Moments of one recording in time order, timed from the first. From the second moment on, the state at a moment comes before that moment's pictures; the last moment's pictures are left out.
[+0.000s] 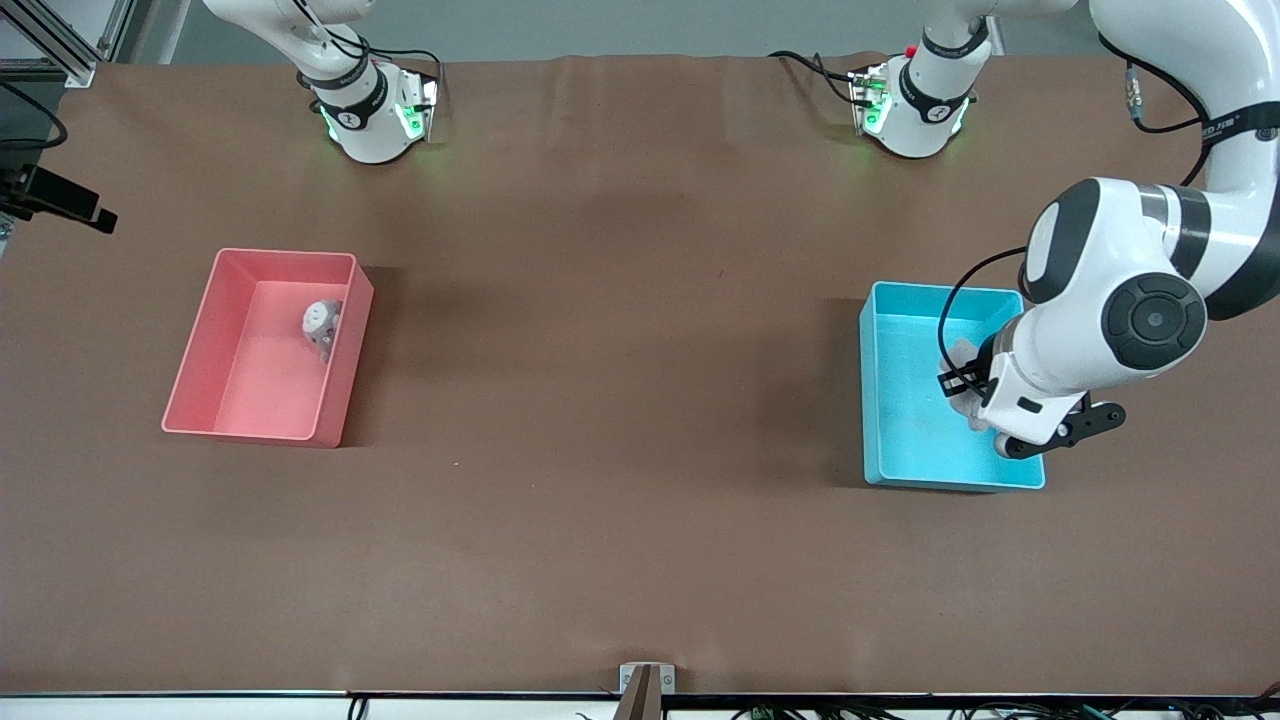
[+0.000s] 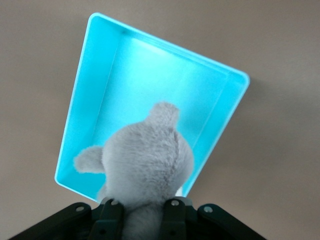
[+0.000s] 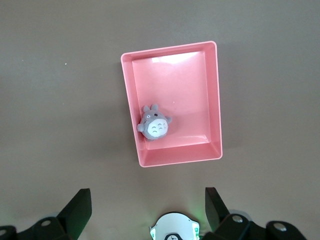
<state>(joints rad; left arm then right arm) -0.12 0.37 -0.10 -1.54 0.09 1.68 -0.54 0.01 -0.03 -0.12 -1.51 0.03 1.34 0.07</state>
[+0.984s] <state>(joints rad) -0.04 0.52 -0.10 -1.64 0.18 1.77 -0.52 0.00 -0.04 -0.09 -1.46 0.00 1.30 0.07</state>
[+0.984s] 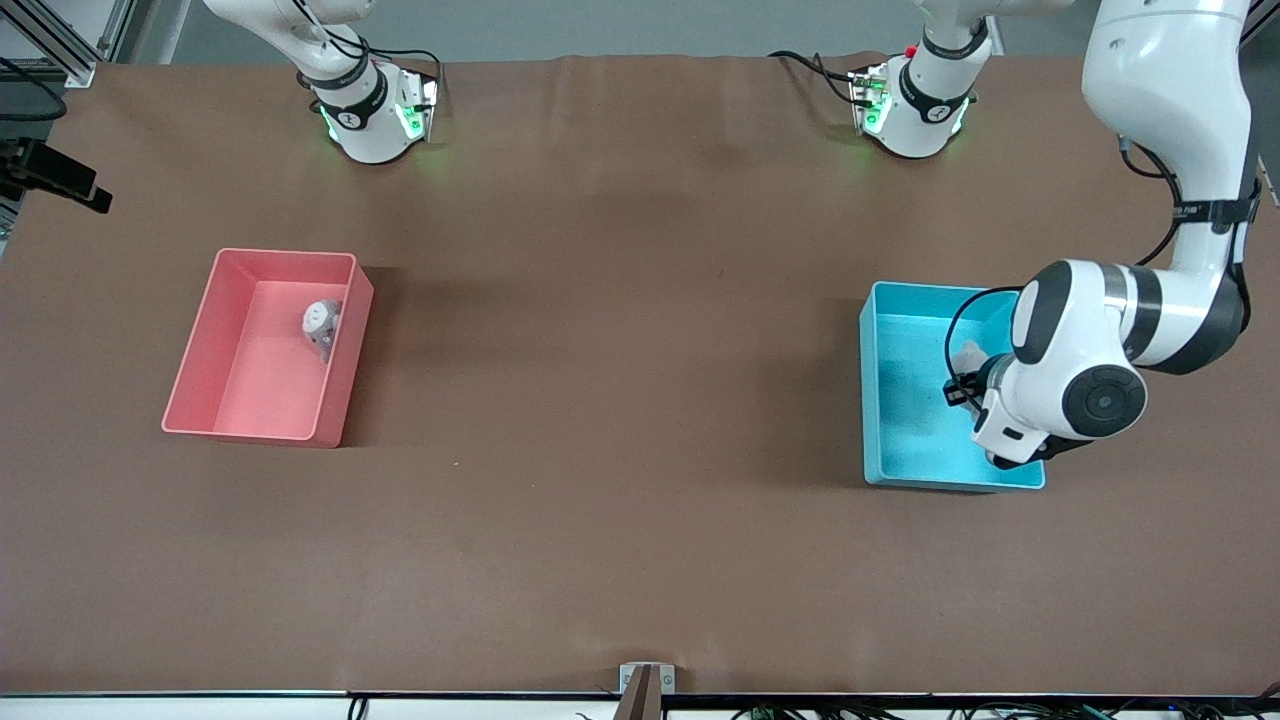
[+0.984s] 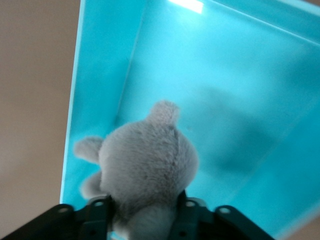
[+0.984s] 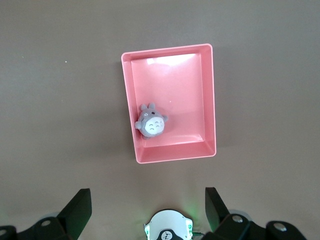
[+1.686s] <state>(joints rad) -0.06 0.51 -0.22 -1.52 0.19 1.78 -0.54 -0.01 -0.03 -0.09 -1.46 0.01 1.31 -0.03</state>
